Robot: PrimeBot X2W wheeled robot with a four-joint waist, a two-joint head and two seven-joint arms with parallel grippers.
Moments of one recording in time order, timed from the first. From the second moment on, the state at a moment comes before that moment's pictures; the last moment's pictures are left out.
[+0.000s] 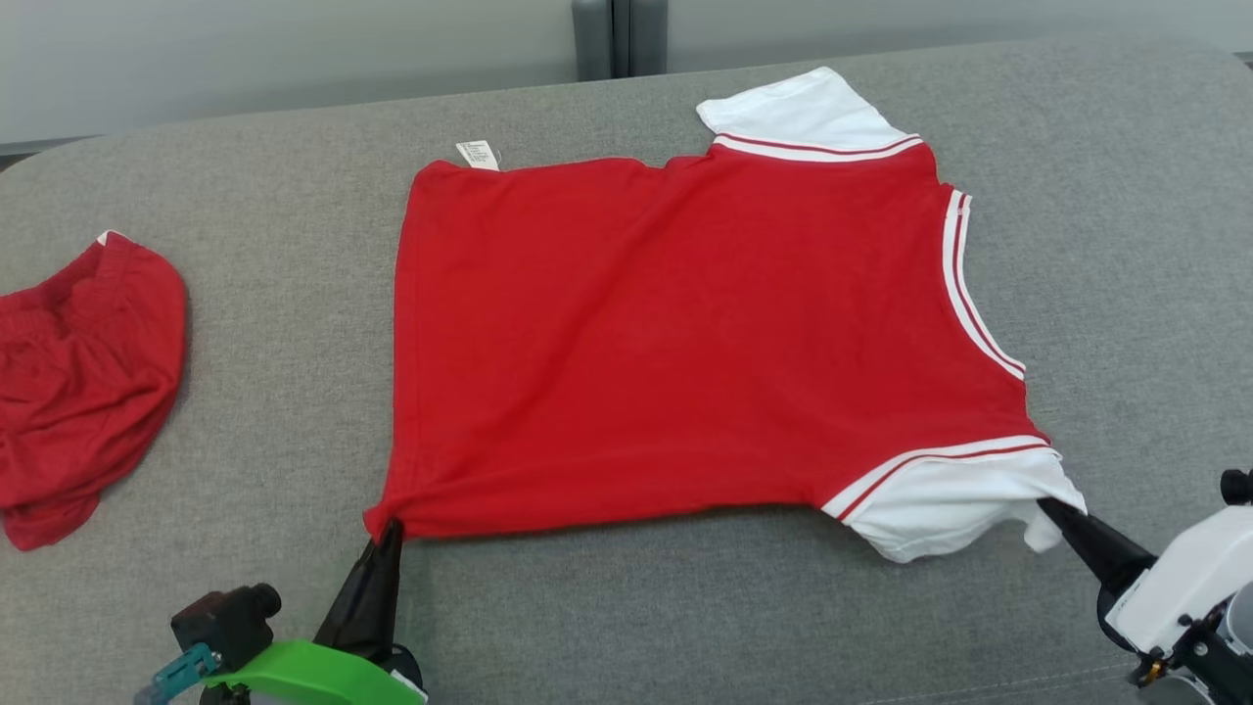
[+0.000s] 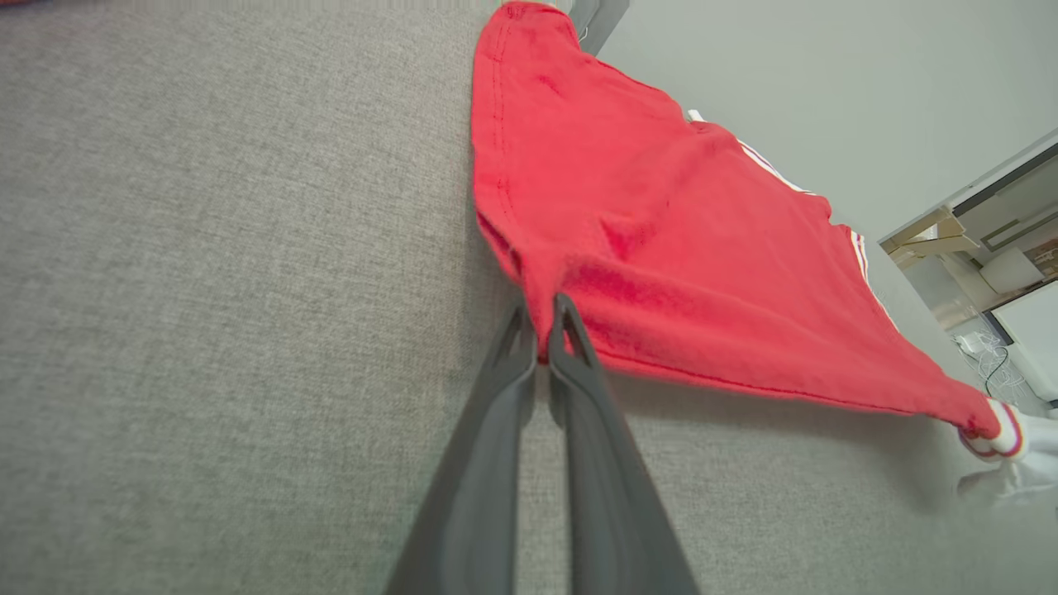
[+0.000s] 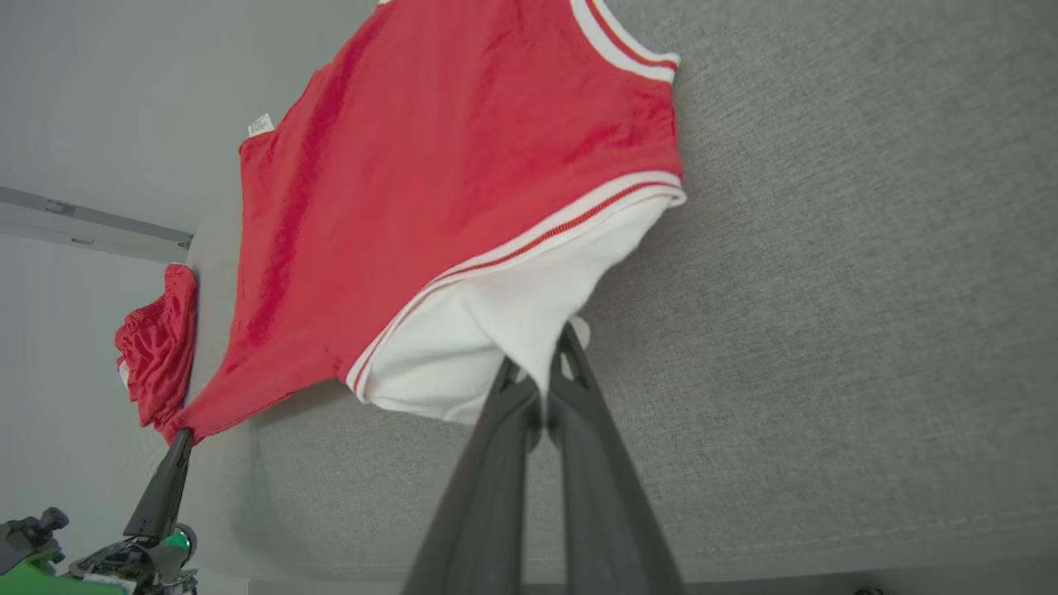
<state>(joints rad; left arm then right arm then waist) -0.02 0.27 -0.38 0.26 -0.86 -0.09 -0.24 0.09 -0.05 -0.30 -0.26 0.73 0.13 0.82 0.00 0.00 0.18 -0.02</state>
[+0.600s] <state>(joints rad) -0.31 0.22 -0.39 0.40 -0.88 -0.08 -0.15 -0.33 -0.05 -0.24 0.06 0.75 0.13 0.67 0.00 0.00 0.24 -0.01</state>
